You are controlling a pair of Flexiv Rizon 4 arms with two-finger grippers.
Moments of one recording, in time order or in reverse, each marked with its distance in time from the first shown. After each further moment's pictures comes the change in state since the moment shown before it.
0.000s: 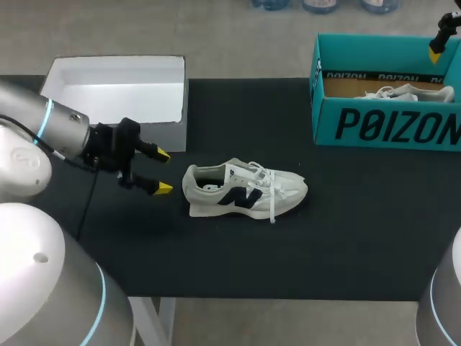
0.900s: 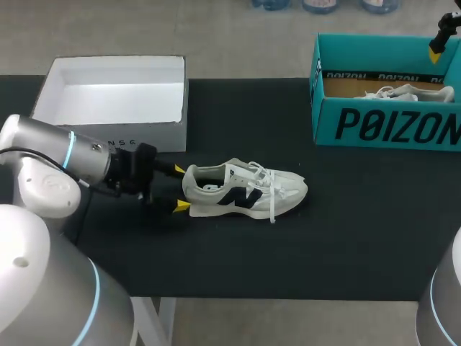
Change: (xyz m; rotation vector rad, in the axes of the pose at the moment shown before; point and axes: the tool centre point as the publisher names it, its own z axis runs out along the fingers) left arm -0.006 0.030 0.064 0.069 0.000 0.046; right arm 0.000 0.000 0.000 0.000 0.000 0.000
